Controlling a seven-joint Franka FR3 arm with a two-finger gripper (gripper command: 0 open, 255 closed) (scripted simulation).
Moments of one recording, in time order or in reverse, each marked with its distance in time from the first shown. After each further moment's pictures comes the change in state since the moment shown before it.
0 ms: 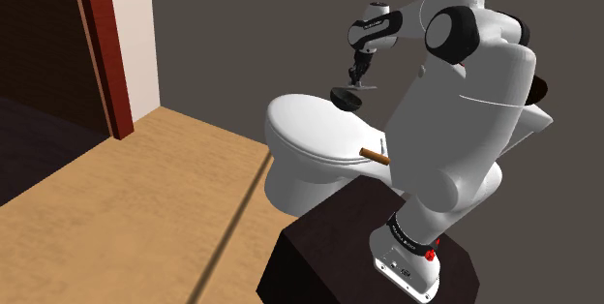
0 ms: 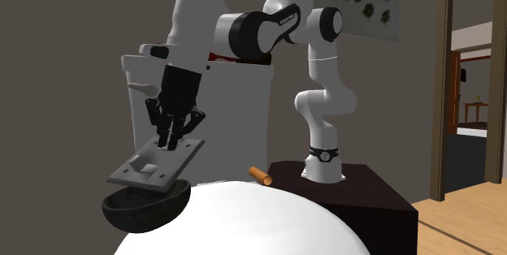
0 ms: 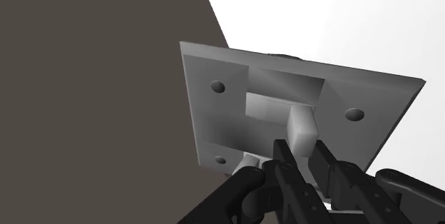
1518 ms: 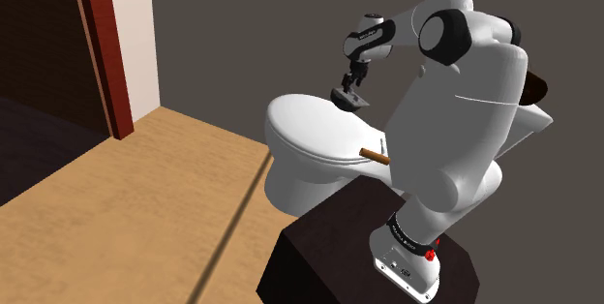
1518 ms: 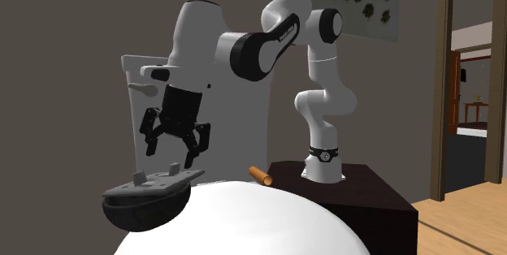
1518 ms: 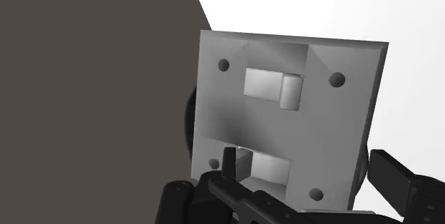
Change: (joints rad) arm -0.001 0.046 0.005 -0.045 0.005 0.088 0.016
